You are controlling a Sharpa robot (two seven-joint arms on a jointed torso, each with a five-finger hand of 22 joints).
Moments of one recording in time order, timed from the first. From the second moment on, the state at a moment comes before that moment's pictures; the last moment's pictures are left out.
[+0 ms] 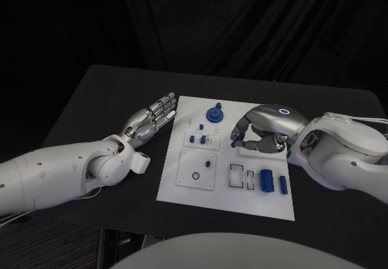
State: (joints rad) left arm 1.13 -0.94 -0.21 1.54 -0.18 -0.11 0.68; left_hand 1.54 0.25 -0.24 0.28 0.53 0.09 -0.01 0.01 0.01 0.01 0.11 0.13 0.02 0.00 0.08 0.00 0.00 0.10 0.01 0.12 0.01 0.05; right arm 1.40 -1.01 -0.25 1.98 -1.59 -0.29 -0.21; right_hand 1.62 -0.13 0.33 0.24 0.19 1.08 0.12 0.18 0.26 1.12 0.08 0.33 0.16 1.47 -0.02 1.46 1.31 0.09 1.43 0.08 1.22 1.31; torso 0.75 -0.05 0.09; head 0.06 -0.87
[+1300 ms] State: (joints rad) left arm 1.13 -0.90 -0.21 1.53 -0.18 -0.07 0.68; left_hand 1.51 0.27 -0.24 0.30 0.51 0.10 0.04 0.01 0.02 0.02 0.16 0.16 0.02 0.00 0.13 0.00 0.00 0.10 0.02 0.15 0.01 0.06; right arm 1.26 -0.72 -0.25 1.89 -1.91 -0.24 -0.10; right_hand 1.59 -0.15 0.36 0.21 0.17 1.08 0.12 0.17 0.27 1.14 0.09 0.30 0.15 1.47 -0.02 1.46 1.31 0.09 1.44 0.08 1.23 1.31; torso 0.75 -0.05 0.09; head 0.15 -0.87
